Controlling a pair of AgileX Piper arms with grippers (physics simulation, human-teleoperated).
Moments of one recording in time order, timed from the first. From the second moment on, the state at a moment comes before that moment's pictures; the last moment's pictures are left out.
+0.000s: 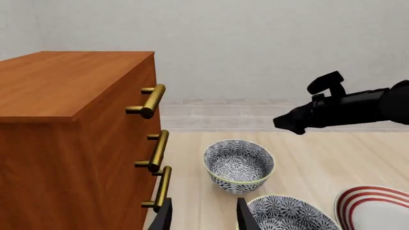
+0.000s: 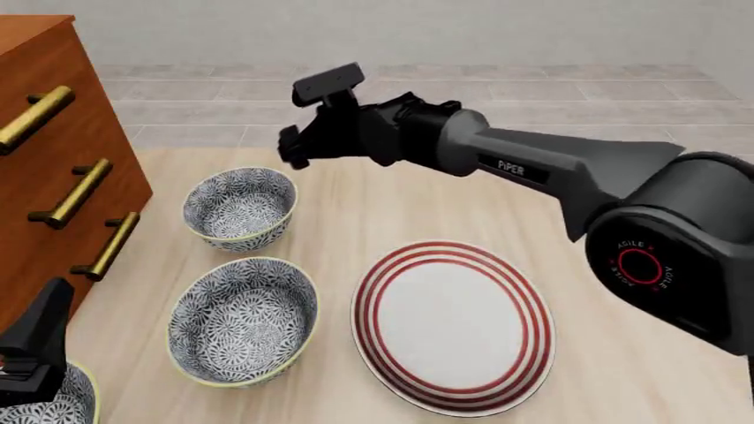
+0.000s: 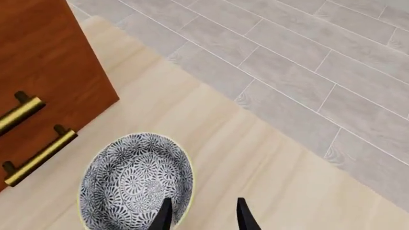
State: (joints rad) left arm 0.00 0.01 0.00 0.00 0.00; right arm 0.68 2.19 -1.83 0.22 -0.01
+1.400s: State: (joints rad) left arm 0.00 0.01 0.00 0.00 0.00; right arm 0.72 2.46 -2.07 0.28 0.02
